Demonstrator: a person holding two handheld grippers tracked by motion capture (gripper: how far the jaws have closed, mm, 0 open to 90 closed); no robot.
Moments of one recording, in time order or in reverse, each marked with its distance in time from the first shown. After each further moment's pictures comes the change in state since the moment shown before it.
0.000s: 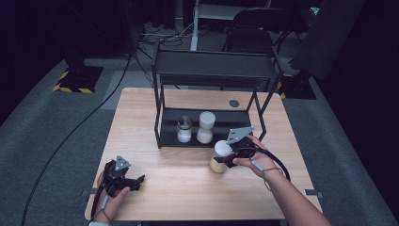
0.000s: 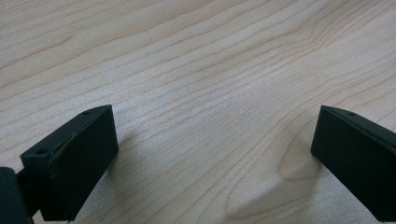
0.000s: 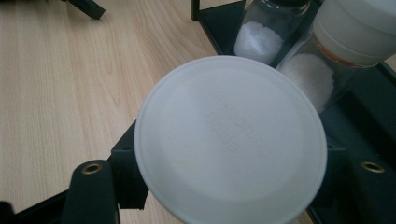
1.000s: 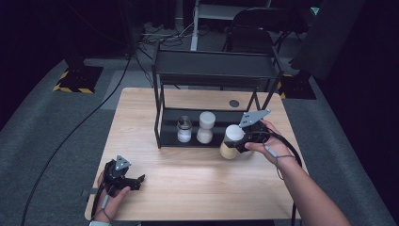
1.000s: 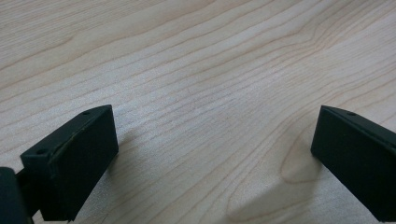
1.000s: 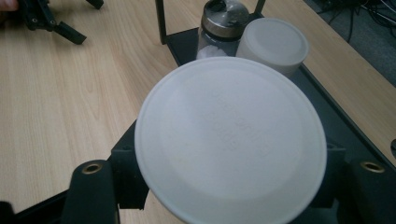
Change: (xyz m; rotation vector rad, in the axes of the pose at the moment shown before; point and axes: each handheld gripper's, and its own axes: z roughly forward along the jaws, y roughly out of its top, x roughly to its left) left arm 0.000 0.000 0.001 -0.001 0.002 -0.003; right arm -0.022 0.019 -0.049 -0.023 -0.062 0.019
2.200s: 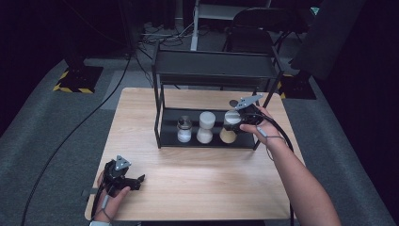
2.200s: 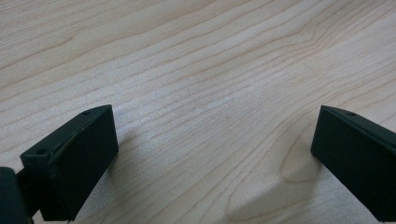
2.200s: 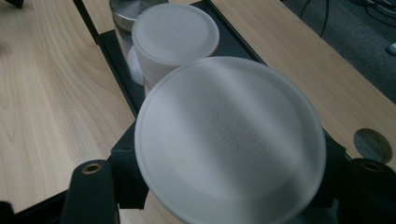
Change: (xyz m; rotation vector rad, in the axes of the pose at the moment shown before) left arm 0.000 0.000 0.000 0.000 0.001 -0.002; right arm -0.057 0.003 0.043 0.035 -0.063 0.076
